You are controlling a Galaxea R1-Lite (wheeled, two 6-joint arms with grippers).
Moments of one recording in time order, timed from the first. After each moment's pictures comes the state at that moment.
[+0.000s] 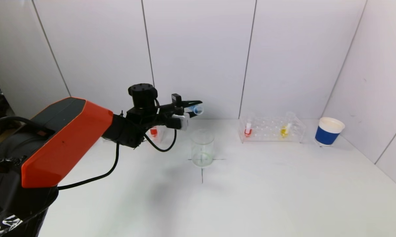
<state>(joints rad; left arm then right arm) -0.35 2.36 -1.53 -0.88 -0.81 1.36 0.00 0.00 0.00 0.00 -0.01 0.00</state>
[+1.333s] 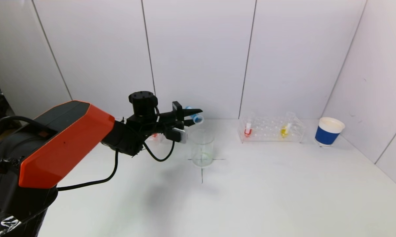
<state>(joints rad) -0.35 2.36 -1.42 -0.94 -0.82 1.51 0.00 0.00 0.00 0.00 -0.01 0.00</state>
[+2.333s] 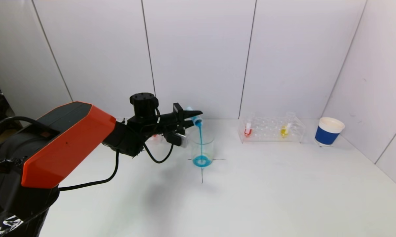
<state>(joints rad) -0.35 2.36 -1.42 -0.93 -0.81 1.63 0.00 0.00 0.00 0.00 -0.01 0.00</state>
